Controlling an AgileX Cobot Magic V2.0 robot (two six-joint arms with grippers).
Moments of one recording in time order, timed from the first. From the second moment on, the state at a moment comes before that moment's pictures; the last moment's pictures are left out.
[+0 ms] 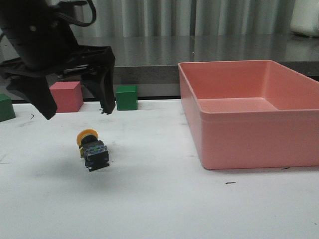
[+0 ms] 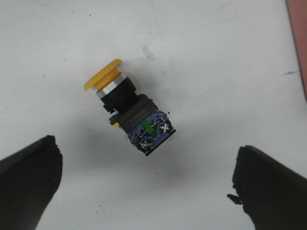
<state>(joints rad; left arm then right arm) -0.45 1.73 -1.25 -0.13 0.82 -0.20 0.09 0.12 -0.42 -0.08 0.62 0.15</state>
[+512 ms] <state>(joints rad) -0.42 2.05 -1.54 -0.10 1.04 -0.34 0.09 0.12 -0.42 -0.08 0.62 0.15</state>
